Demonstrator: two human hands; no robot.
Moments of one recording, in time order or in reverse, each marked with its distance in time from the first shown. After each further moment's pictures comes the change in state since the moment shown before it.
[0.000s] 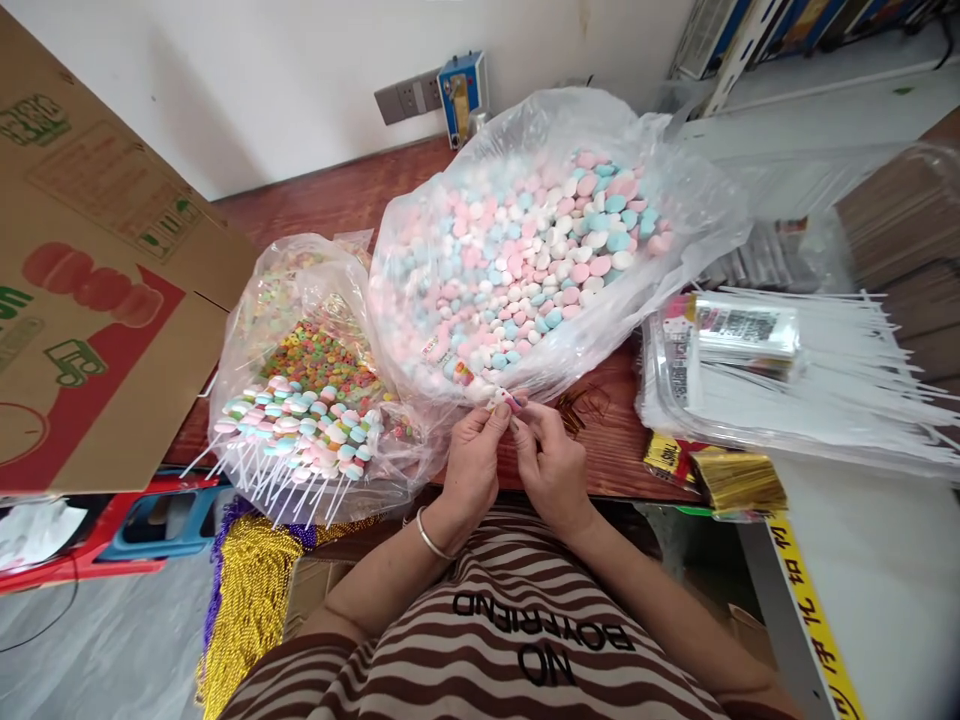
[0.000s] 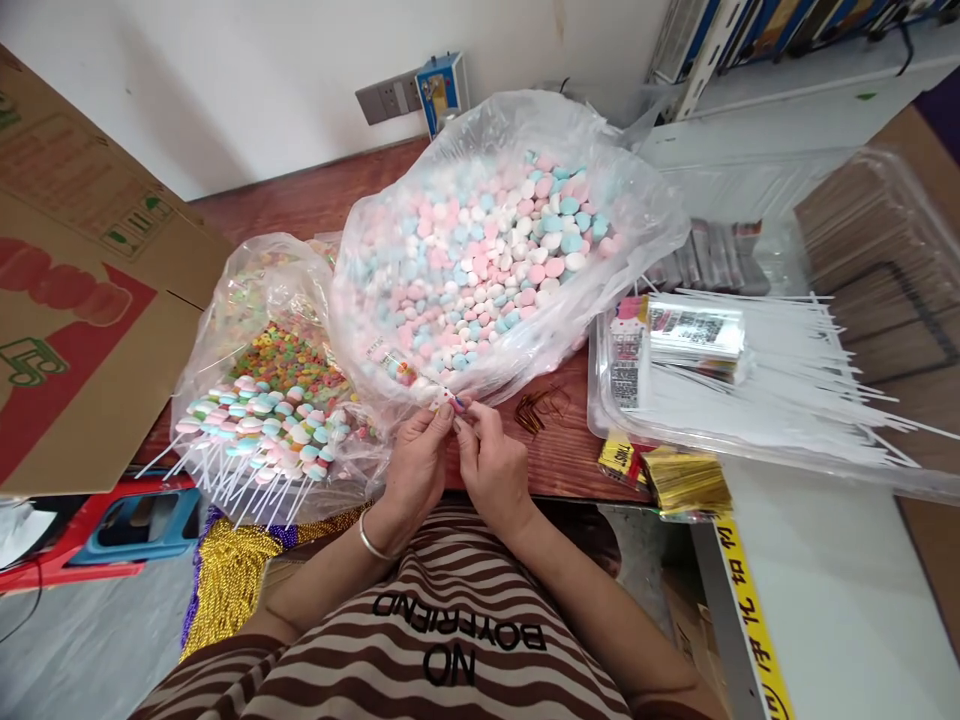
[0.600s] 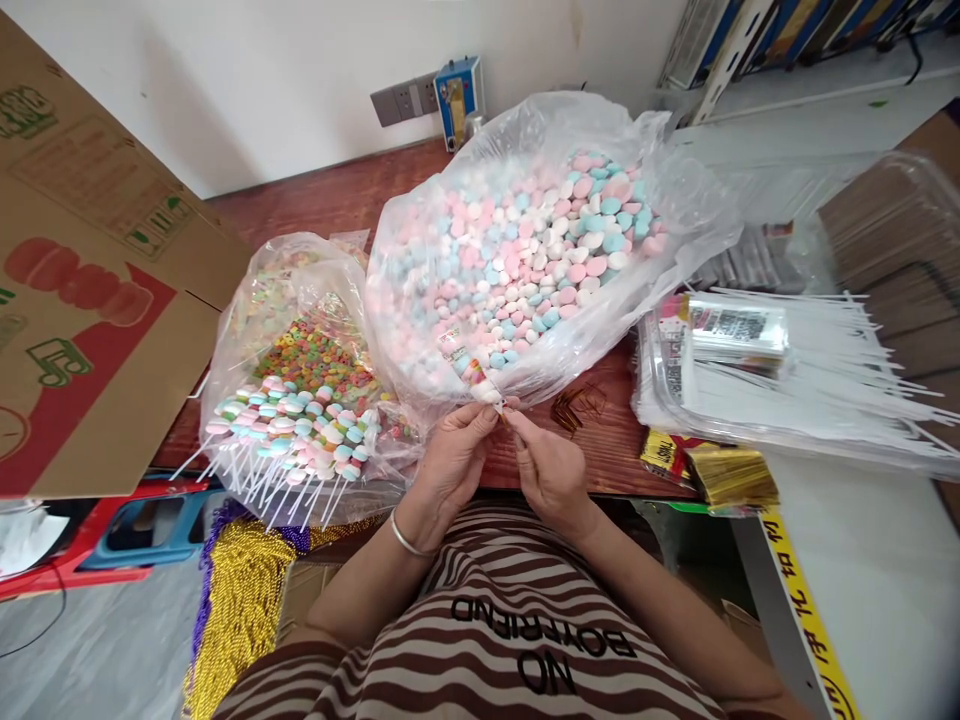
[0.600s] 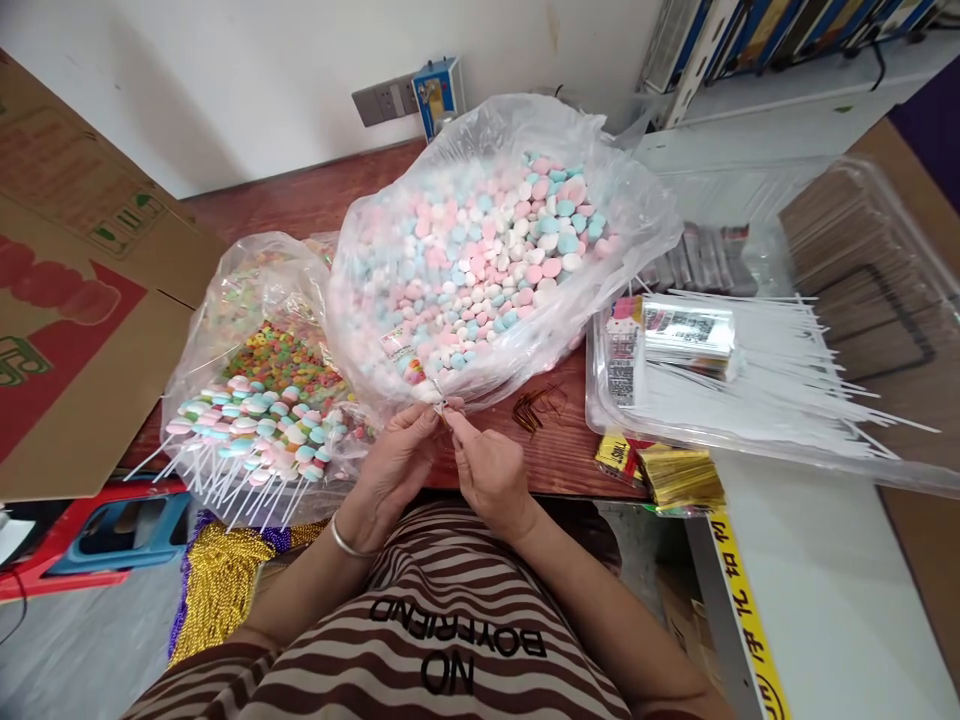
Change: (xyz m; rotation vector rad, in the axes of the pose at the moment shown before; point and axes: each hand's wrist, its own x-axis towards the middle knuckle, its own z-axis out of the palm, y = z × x) left_hand 0.004 0.026 -0.018 -0.123 -0.036 -0.196; right_hand -0.006 0.006 -0.009 0.068 -0.032 -0.332
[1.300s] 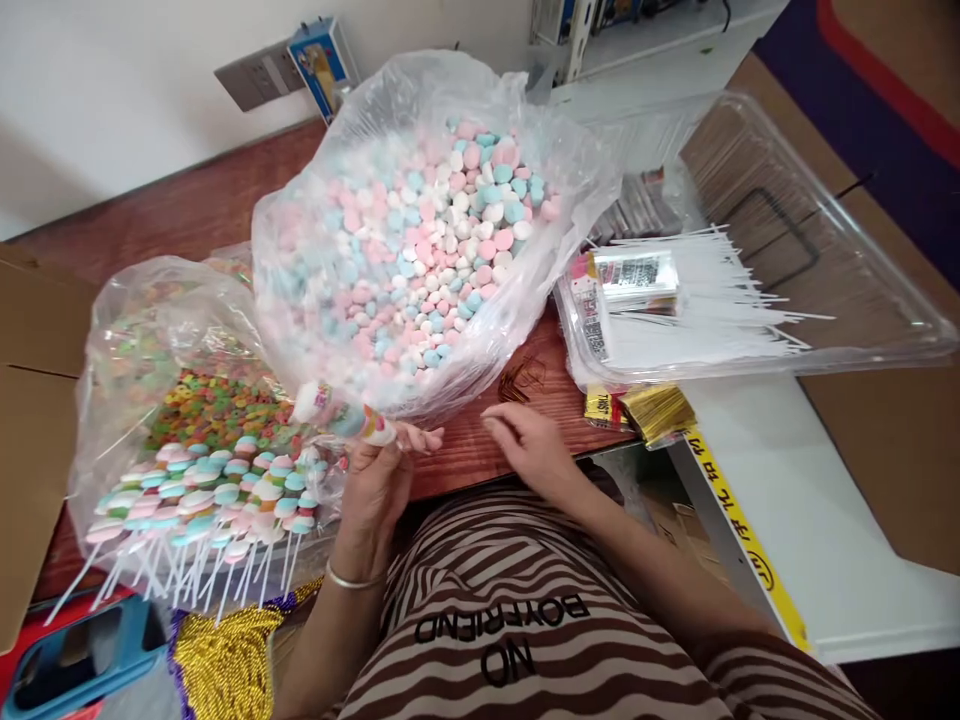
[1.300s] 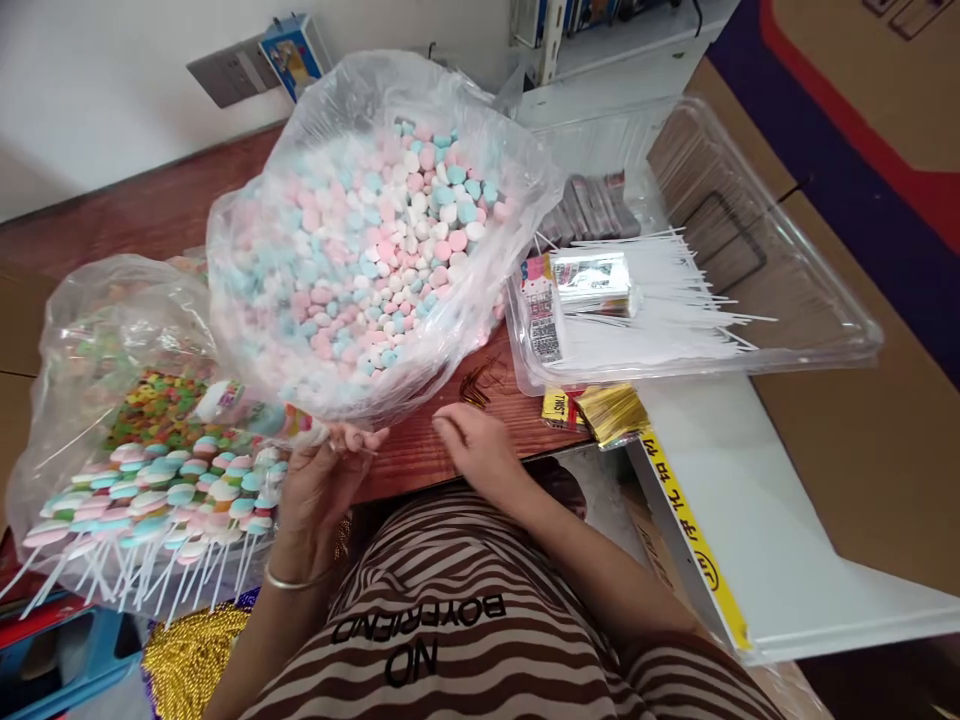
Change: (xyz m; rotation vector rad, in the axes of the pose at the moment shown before) left_hand 0.007 0.011 -0.045 0.196 -0.181 0.184; right_hand -0.011 0.020 -0.021 0.264 -0.166 0.718
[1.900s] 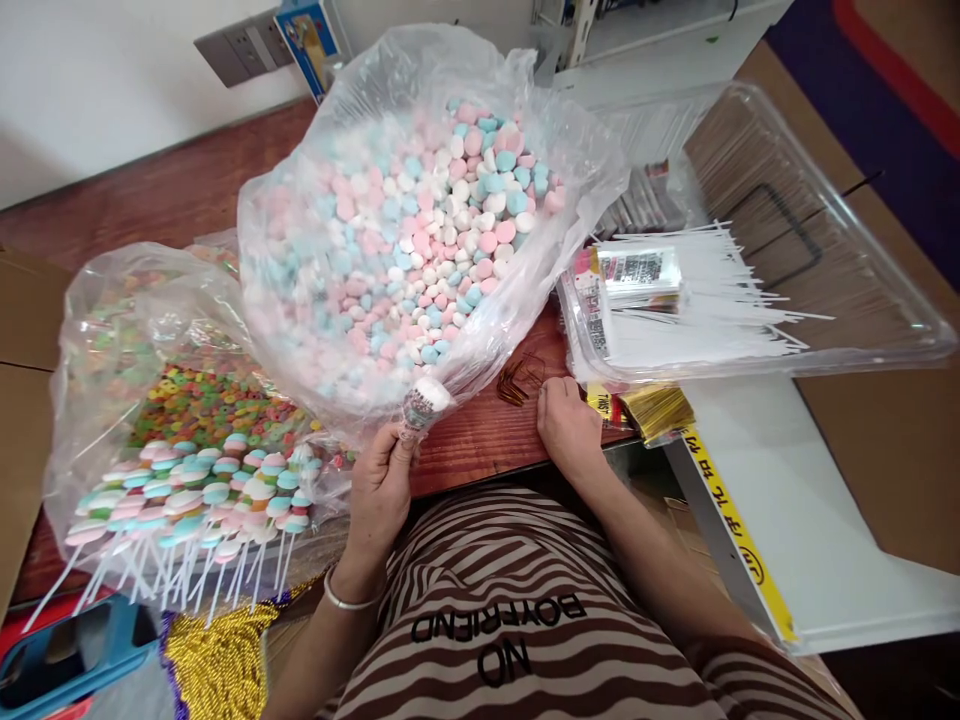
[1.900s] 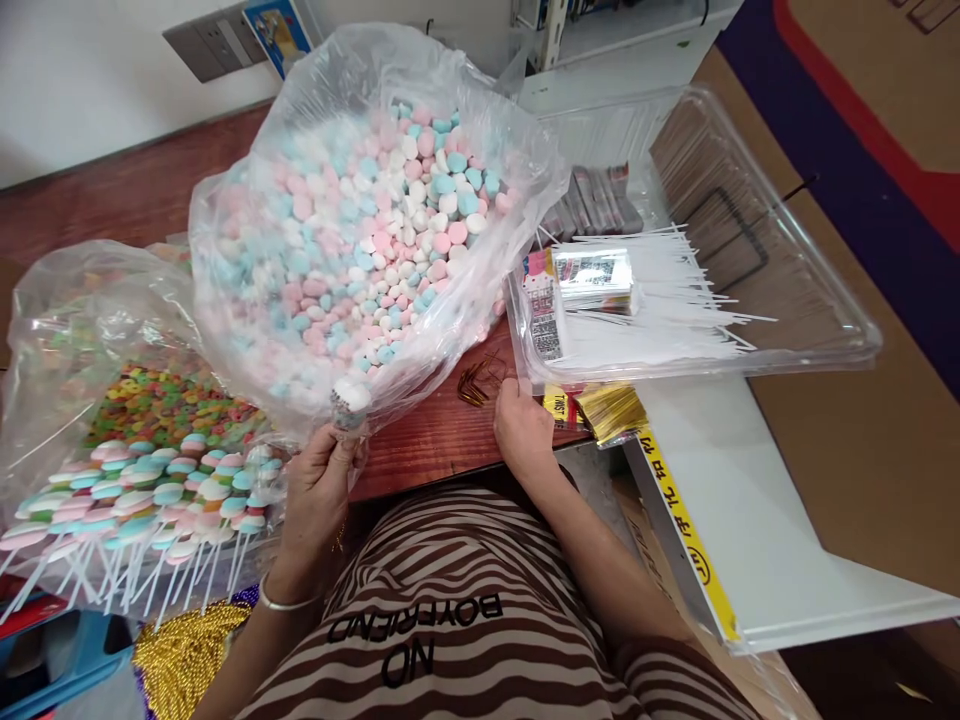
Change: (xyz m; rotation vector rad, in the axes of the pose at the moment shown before) left_hand -0.017 0.002 -0.003 0.772 0.119 0.085; right_hand 0.011 0.041 -0.022 -1.120 0.237 0.237
